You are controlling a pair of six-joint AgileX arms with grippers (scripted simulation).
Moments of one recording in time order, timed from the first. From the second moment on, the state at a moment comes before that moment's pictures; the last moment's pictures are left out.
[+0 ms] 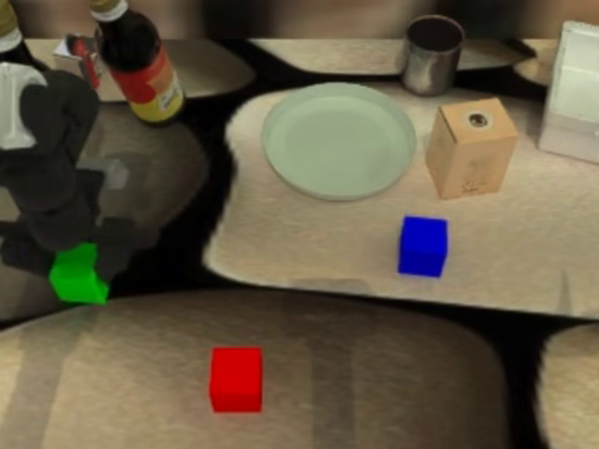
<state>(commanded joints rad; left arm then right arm) -0.15 1.99 1.23 -0.80 0.00 -0.06 0.01 0.00 0.00 0.00 0.00 0.00</state>
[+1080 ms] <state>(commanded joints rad) -0.42 1.96 1.45 -1.08 0.00 -0.36 0.01 0.00 0.00 0.00 0.00 0.00</state>
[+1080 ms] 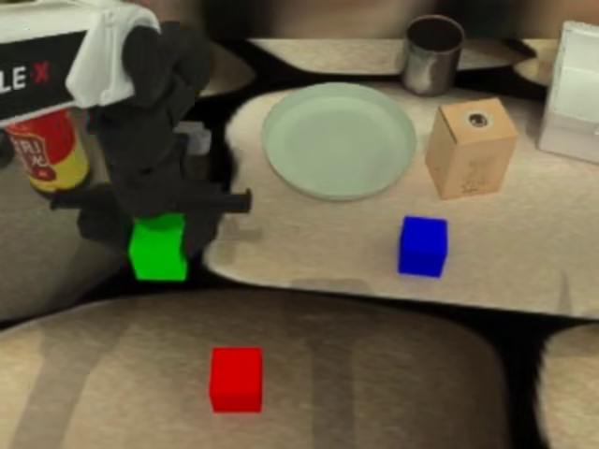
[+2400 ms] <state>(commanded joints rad) -0.92 2.06 1.42 -0.92 0.00 -0.91 0.01 0.00 0.00 0.00 0.00 0.00</state>
